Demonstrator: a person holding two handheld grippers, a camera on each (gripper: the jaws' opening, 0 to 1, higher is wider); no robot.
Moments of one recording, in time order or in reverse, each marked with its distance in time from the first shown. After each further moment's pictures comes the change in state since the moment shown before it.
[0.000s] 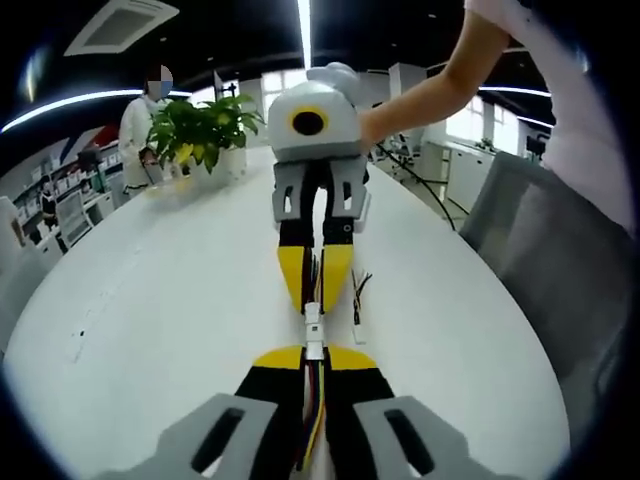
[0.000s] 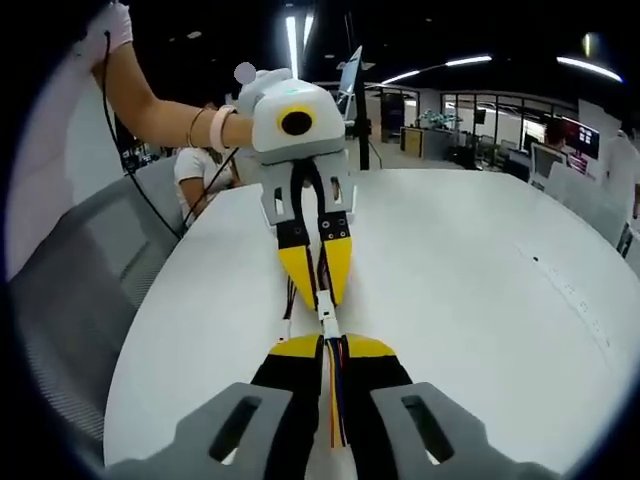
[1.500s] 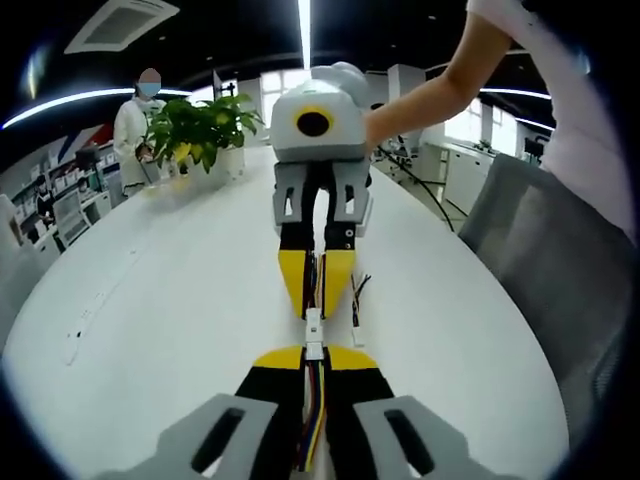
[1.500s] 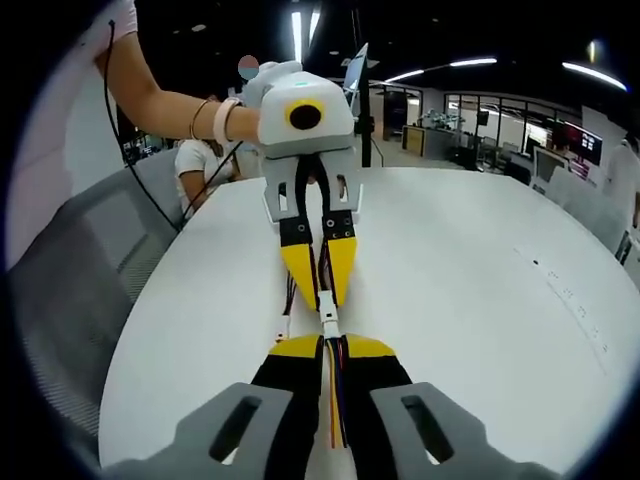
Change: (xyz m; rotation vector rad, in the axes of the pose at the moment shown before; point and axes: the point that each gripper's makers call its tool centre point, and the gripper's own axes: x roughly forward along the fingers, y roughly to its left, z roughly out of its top) left arm 0.004 -0.002 0.001 0.000 0.001 -0.014; right arm 0.002 0.000 -0.002 -0.020 0.009 -0.010
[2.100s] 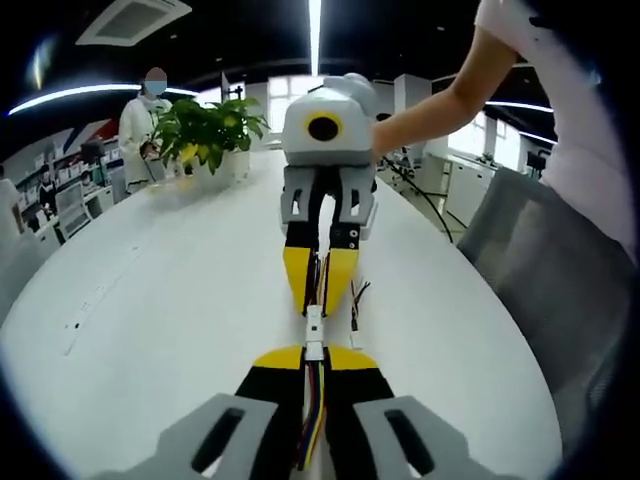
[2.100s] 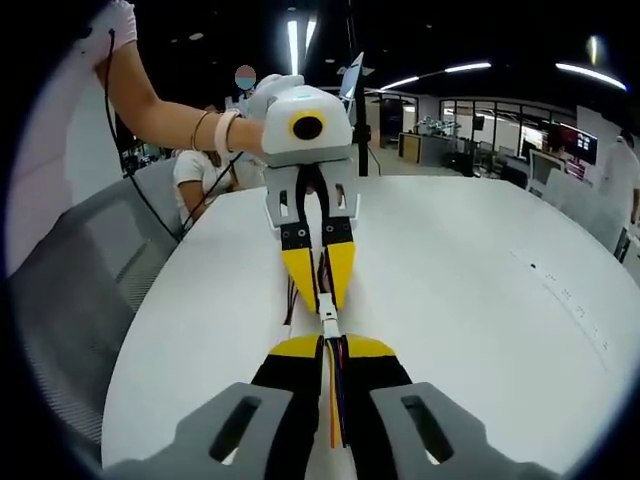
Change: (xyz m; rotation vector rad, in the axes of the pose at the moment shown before) left arm -0.006 0.000 0.002 -0.052 -0.030 -0.012; right arm -0.002 0.001 0.008 0.020 -0.047 -0.002
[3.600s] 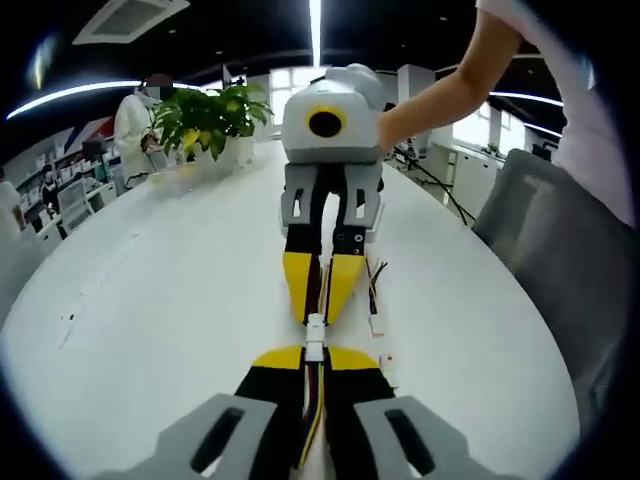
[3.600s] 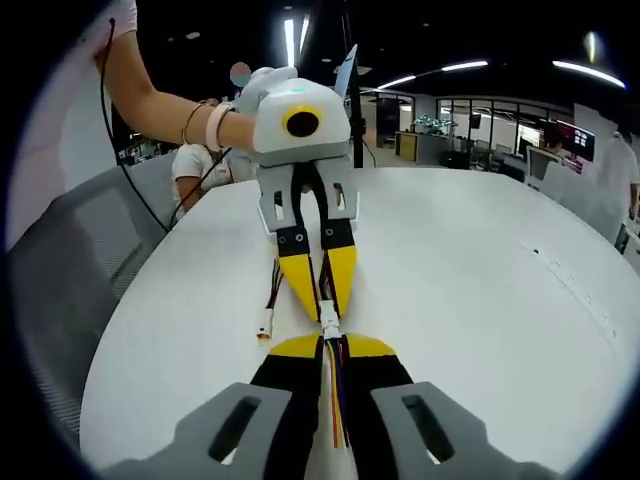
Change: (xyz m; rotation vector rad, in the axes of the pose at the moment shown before) left arm 0.022 0.010 -0.023 0.011 0.042 0.029; right arm 0.017 -0.010 -0.024 0.005 0.007 -0.011
